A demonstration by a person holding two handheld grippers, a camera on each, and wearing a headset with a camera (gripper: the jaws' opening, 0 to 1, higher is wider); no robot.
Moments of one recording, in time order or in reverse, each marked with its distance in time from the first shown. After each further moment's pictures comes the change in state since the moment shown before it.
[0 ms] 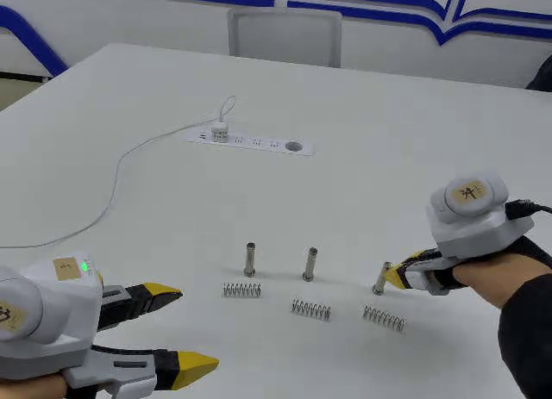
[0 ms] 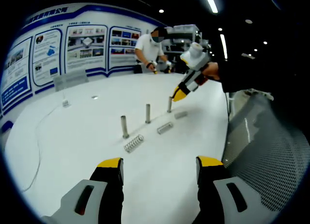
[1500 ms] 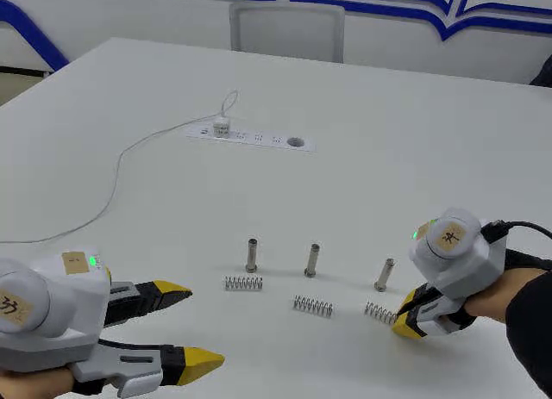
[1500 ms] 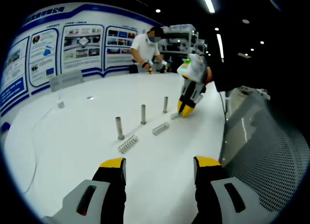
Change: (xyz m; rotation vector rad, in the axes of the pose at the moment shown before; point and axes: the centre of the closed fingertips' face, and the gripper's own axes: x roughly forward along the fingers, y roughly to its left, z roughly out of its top) left arm 0.004 -0.007 0.002 0.010 0.004 -0.038; right arm 0.016 0.035 -0.059 -0.362 0.237 0.230
